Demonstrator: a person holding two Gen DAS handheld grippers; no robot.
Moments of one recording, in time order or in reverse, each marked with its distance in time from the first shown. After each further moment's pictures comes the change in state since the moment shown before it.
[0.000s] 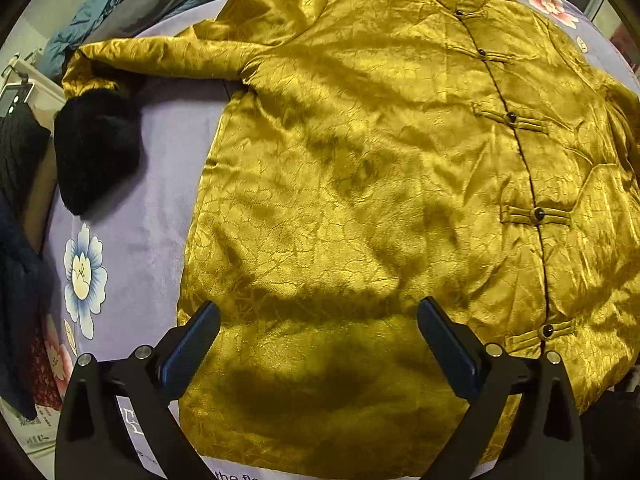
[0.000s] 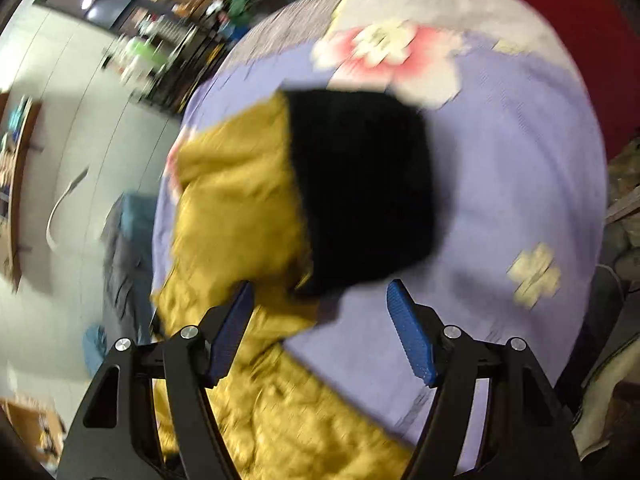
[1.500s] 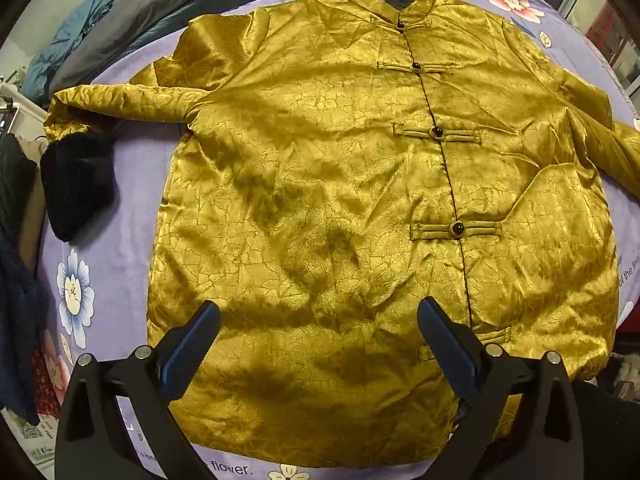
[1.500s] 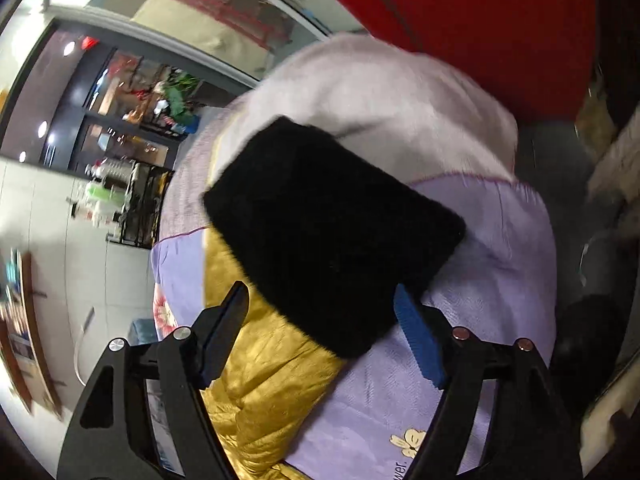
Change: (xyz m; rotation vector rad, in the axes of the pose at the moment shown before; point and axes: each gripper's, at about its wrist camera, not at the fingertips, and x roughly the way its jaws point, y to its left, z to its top) left arm -0.033 -0.039 0.016 0.046 -0.015 -0.055; right arm -0.049 -0.171 0.173 0.396 -0.134 0.040
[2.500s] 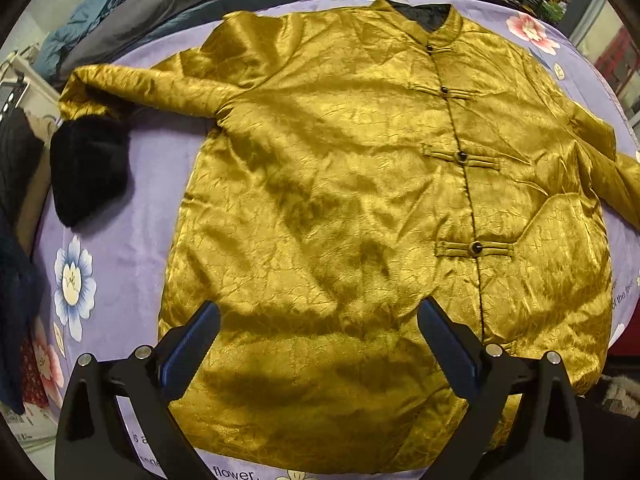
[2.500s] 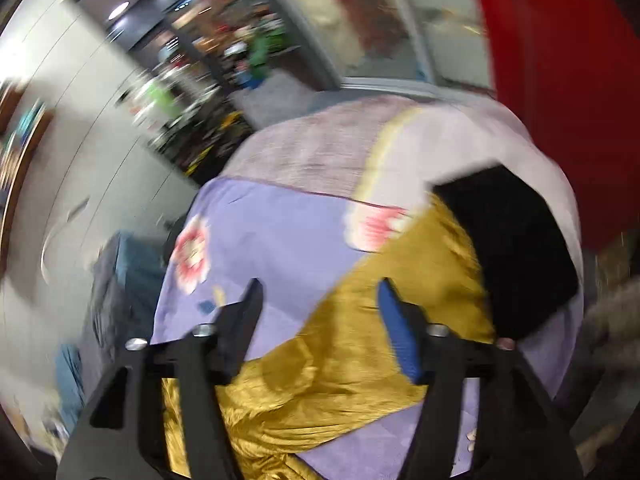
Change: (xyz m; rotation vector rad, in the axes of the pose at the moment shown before) left arm 0.003 0.030 -0.006 -0.102 -0.031 -0.025; right arm -0.052 0.124 -0.041 -0.380 -0.002 -0.022
